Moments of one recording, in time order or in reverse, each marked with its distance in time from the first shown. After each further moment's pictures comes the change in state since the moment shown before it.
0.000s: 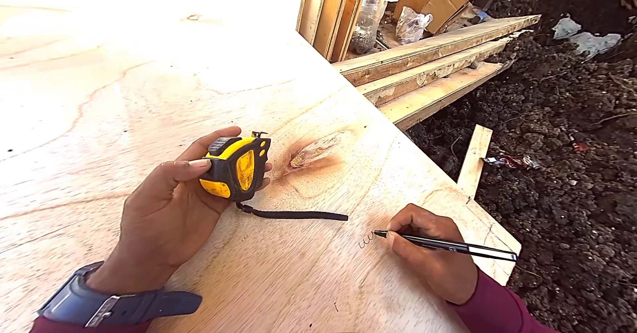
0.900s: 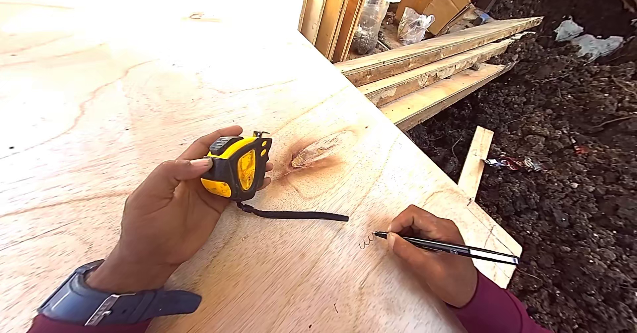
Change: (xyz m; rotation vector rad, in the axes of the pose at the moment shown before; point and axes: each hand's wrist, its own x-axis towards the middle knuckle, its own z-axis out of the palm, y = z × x) left_hand 0.000 0.000 0.001 0.009 0.012 0.005; right_hand -0.001 0.002 0.001 0.006 0.009 -0.016
